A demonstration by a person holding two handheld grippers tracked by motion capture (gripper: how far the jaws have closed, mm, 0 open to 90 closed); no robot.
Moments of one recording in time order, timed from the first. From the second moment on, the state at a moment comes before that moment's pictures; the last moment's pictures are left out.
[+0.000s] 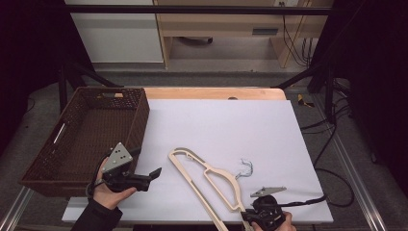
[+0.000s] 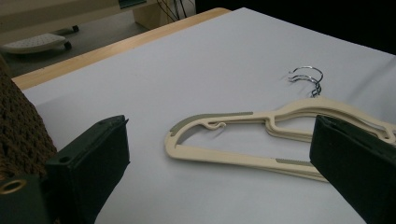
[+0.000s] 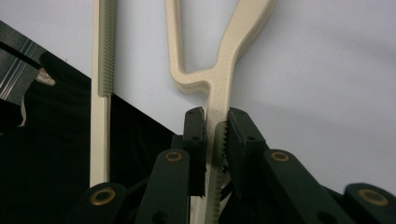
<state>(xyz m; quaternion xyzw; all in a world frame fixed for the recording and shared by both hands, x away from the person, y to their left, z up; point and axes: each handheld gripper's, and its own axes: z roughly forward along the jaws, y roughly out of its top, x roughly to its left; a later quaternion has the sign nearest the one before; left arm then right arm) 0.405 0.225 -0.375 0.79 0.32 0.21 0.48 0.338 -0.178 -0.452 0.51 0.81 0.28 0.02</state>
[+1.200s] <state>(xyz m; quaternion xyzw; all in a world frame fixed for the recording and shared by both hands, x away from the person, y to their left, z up) 0.479 0.053 -0.425 0.93 0.15 0.09 0.33 0.339 -0.190 -0.435 0.49 0.81 0.31 0.04</state>
